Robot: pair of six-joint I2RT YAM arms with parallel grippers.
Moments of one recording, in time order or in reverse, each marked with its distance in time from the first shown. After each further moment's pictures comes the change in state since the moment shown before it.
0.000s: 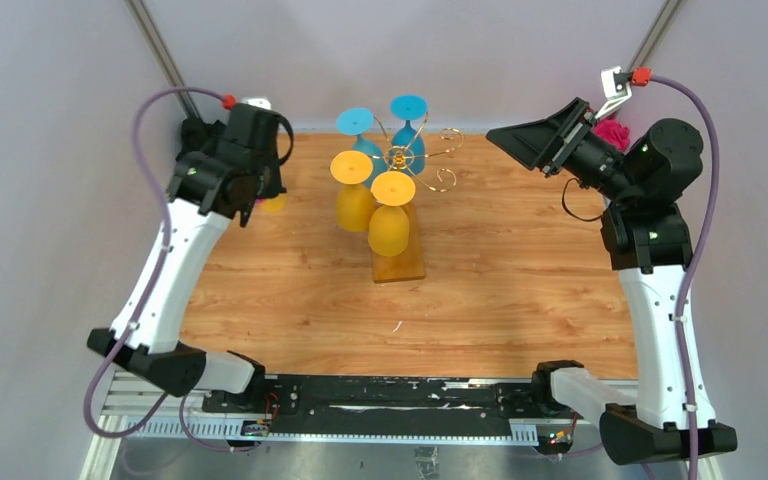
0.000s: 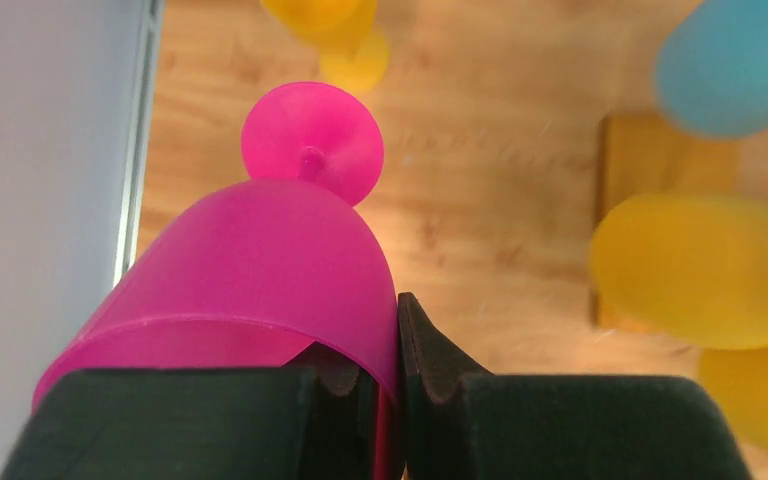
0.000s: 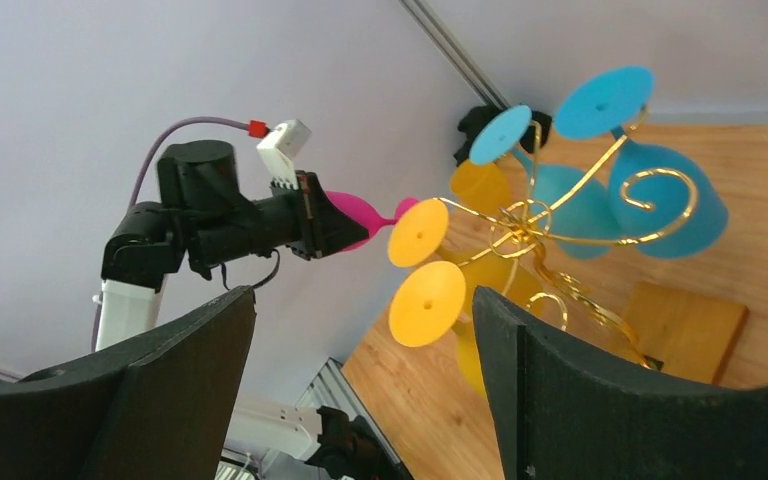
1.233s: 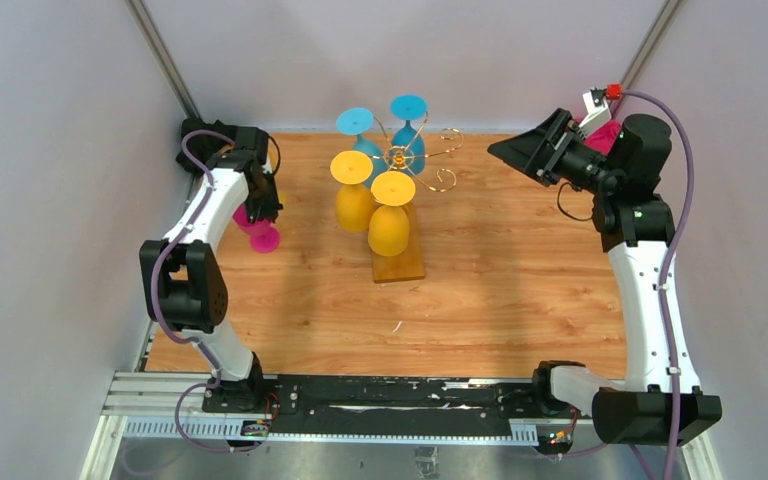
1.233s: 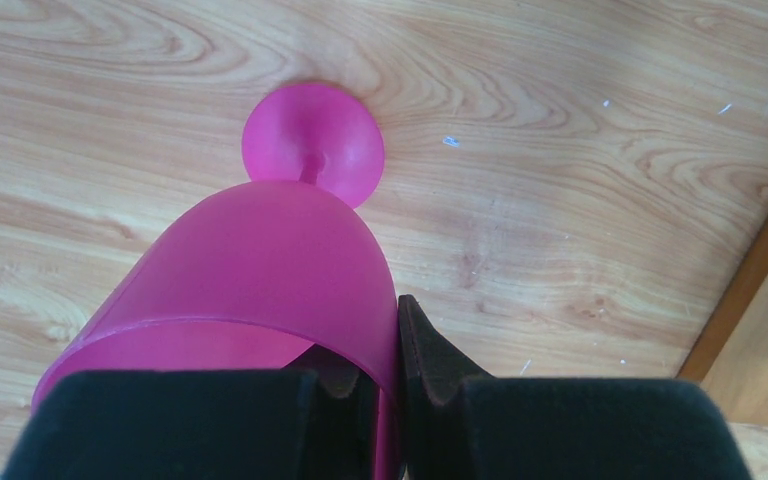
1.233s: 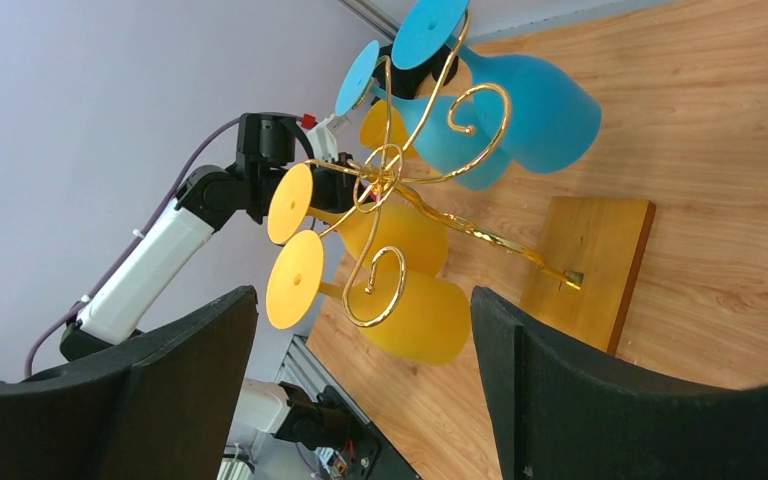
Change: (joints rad) left arm 0.352 0.345 -0.391 0.283 0.348 0.054; right arm -0.105 0.086 -0.091 -0.163 -0.043 -0.122
